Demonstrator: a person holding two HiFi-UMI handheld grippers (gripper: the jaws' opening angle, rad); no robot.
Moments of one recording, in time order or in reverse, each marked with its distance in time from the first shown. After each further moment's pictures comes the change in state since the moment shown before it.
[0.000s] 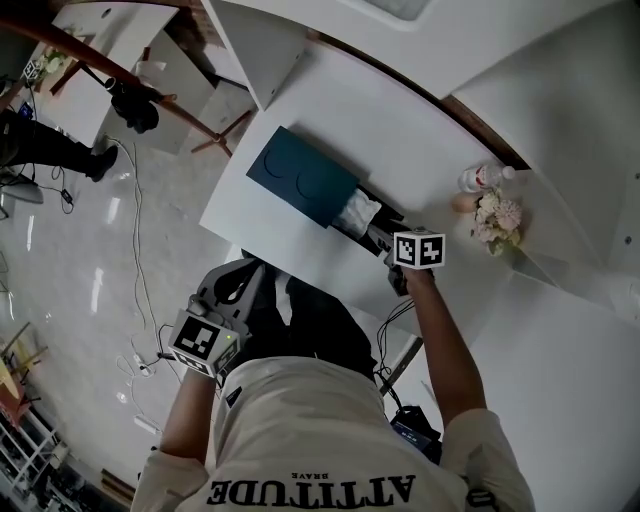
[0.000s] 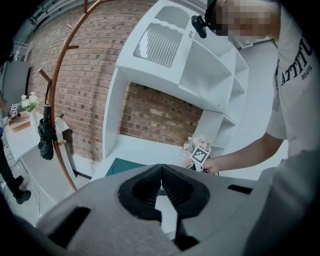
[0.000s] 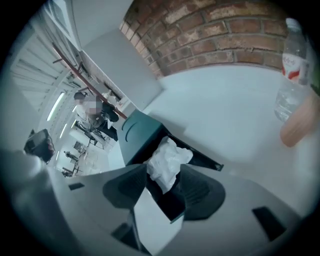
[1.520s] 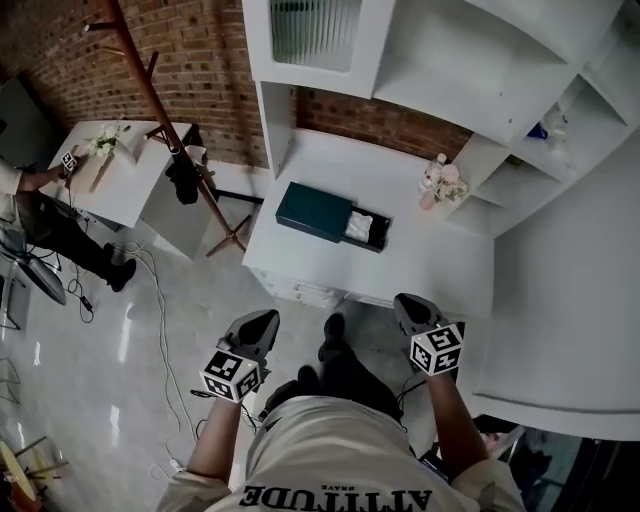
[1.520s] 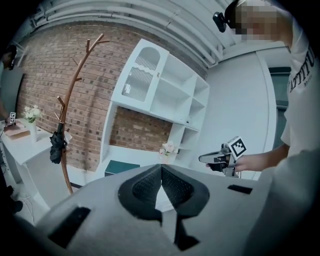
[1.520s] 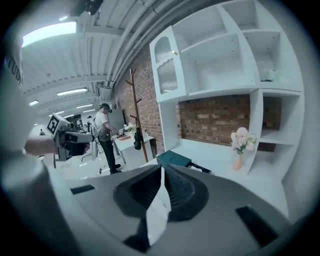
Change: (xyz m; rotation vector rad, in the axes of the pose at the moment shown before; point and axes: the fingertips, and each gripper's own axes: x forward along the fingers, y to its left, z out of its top) left arm -0.228 -0.060 -0.053 0.088 -0.152 -0.184; right arm -0.252 0.268 -0.158 -0.290 -0.647 -0.246
